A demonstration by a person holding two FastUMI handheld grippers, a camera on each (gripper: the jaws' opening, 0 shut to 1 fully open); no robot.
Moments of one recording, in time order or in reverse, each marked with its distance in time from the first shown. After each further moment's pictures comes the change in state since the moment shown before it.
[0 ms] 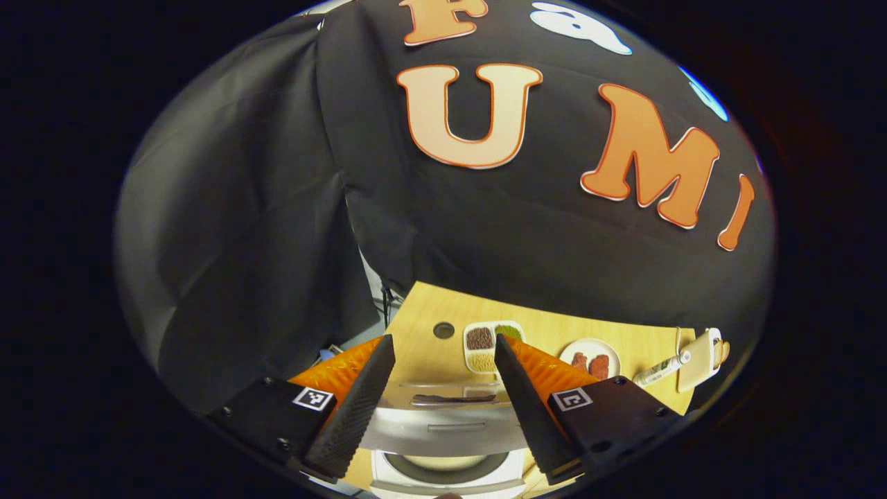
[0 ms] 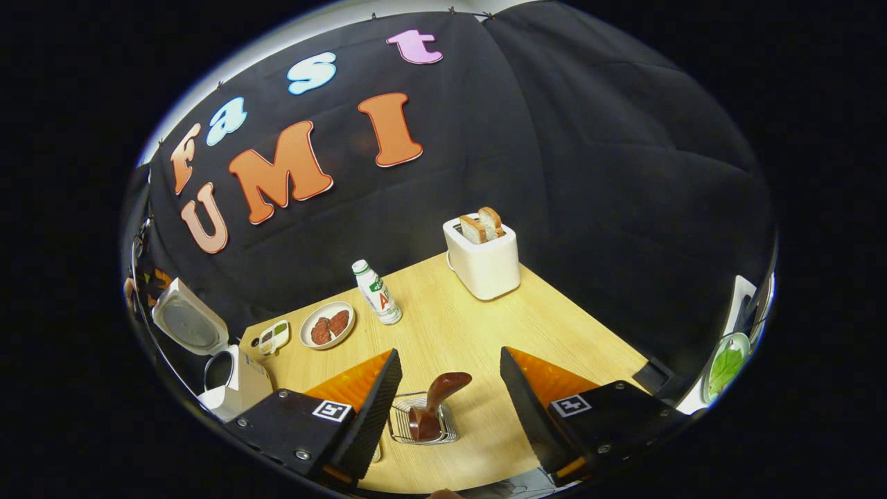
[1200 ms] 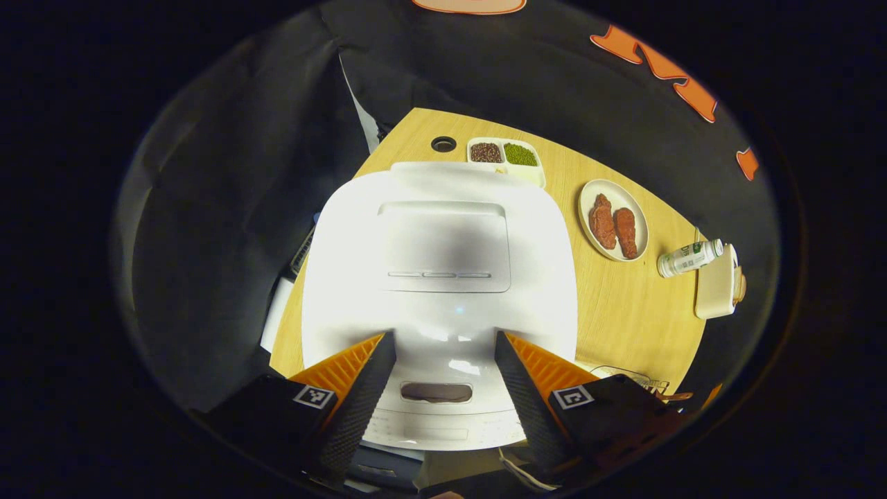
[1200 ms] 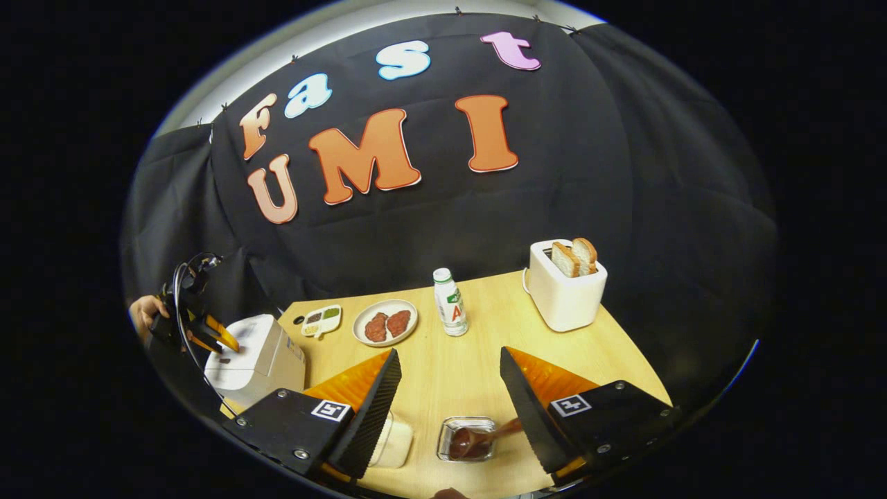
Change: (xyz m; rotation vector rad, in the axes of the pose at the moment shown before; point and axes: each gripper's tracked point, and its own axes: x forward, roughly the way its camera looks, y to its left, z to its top) left arm -0.010 -0.003 -0.239 -0.001 0.507 0.022; right arm 0.009 0.109 0.030 -0.198 -0.049 0.268
